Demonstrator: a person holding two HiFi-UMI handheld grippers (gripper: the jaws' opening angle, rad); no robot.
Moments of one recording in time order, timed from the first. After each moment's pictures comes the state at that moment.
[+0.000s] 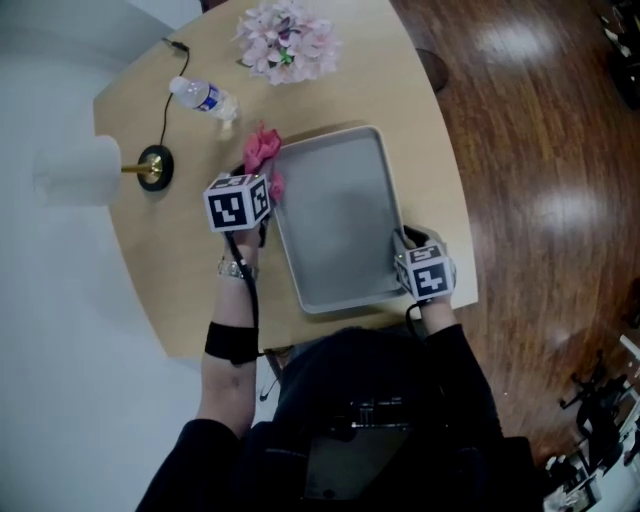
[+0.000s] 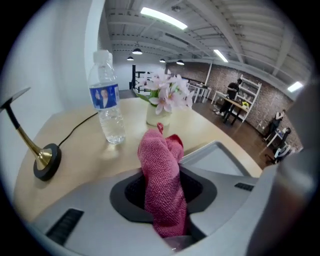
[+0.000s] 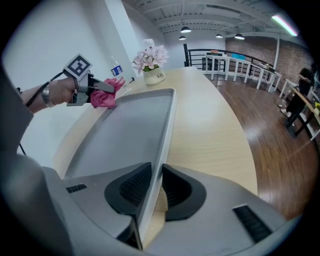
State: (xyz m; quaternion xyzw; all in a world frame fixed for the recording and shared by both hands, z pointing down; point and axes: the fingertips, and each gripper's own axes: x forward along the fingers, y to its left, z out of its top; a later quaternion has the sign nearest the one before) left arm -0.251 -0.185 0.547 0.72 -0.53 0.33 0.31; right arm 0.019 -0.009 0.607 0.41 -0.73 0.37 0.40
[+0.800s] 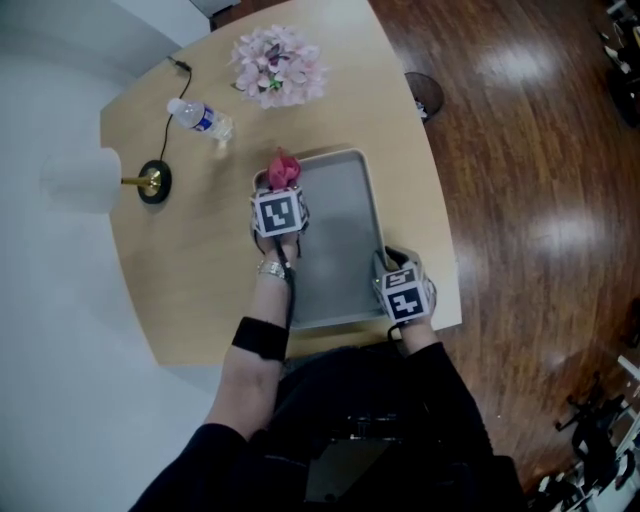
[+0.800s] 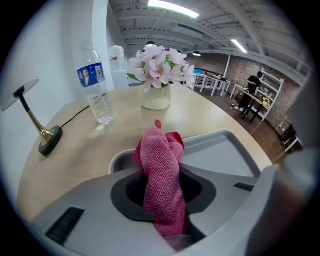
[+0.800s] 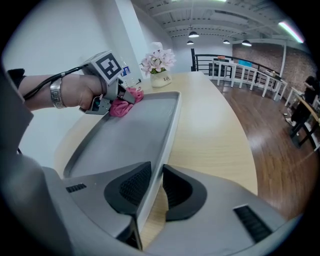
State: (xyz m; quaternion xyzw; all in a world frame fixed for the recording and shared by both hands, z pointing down) left arm -0.197 -0.171 0.604 0.63 -0.59 0.37 0.35; right arm 0.019 -0.009 0.604 0.40 -0.75 0.34 0.40
